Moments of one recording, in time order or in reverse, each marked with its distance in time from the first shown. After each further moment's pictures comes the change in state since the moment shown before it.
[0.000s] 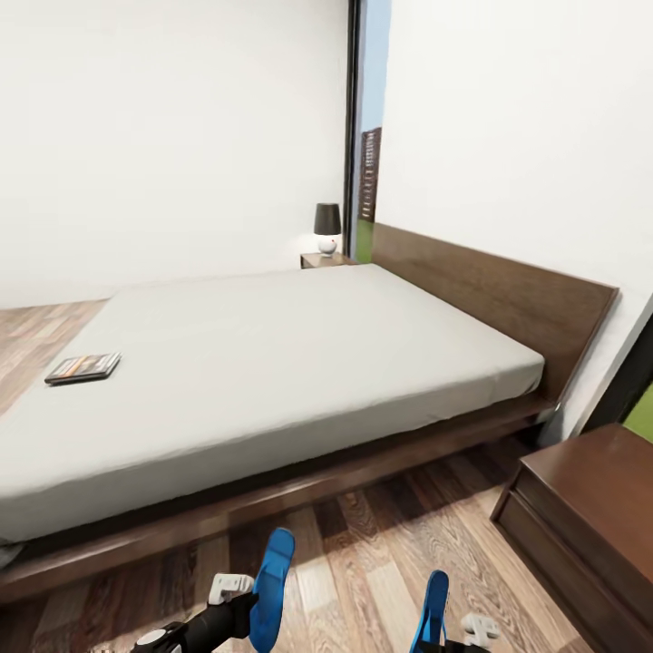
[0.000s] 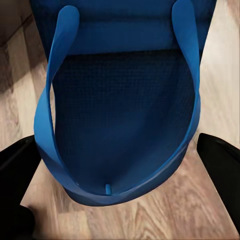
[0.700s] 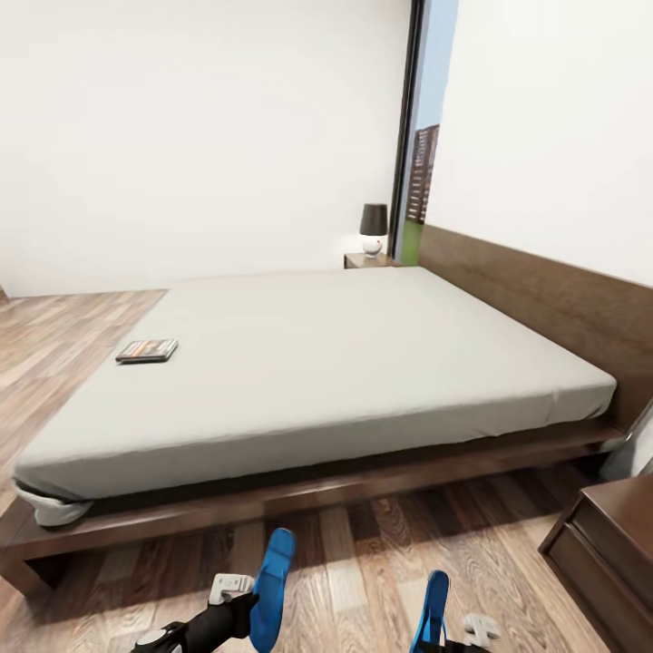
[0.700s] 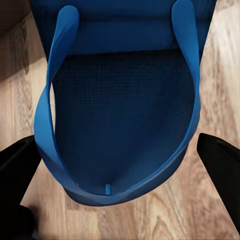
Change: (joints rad) left arm 0.000 -0.001 0.000 0.000 -0.001 0.000 0.000; right arm 0.000 0.000 0.000 0.000 0.000 0.000 0.000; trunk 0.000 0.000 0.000
